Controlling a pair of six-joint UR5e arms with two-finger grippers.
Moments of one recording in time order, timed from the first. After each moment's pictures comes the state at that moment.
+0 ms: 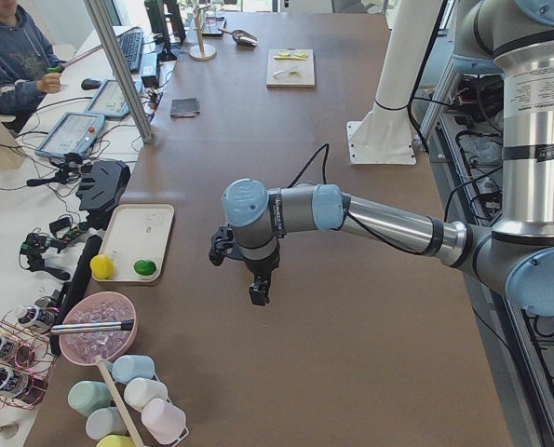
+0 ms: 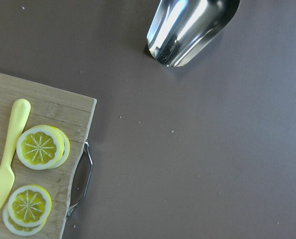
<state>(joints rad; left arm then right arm) -1.57 -1.47 -1.92 -1.19 -2.35 0.29 1.55 -1.74 1.82 -1.65 2.26 -0.25</state>
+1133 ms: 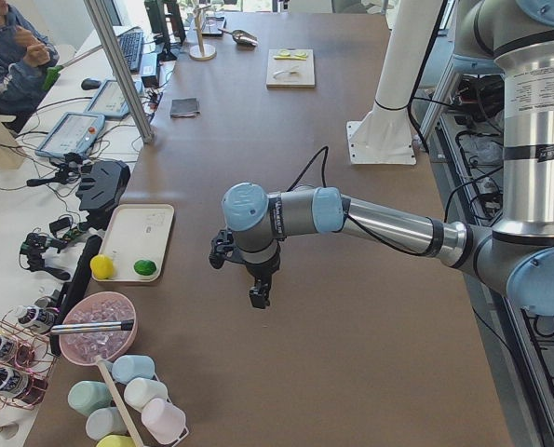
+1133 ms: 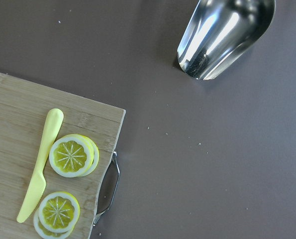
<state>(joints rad) -1.57 -1.47 -1.91 -1.20 -2.36 0.29 1.54 -1.73 1.82 -1.64 2.34 -0.26</state>
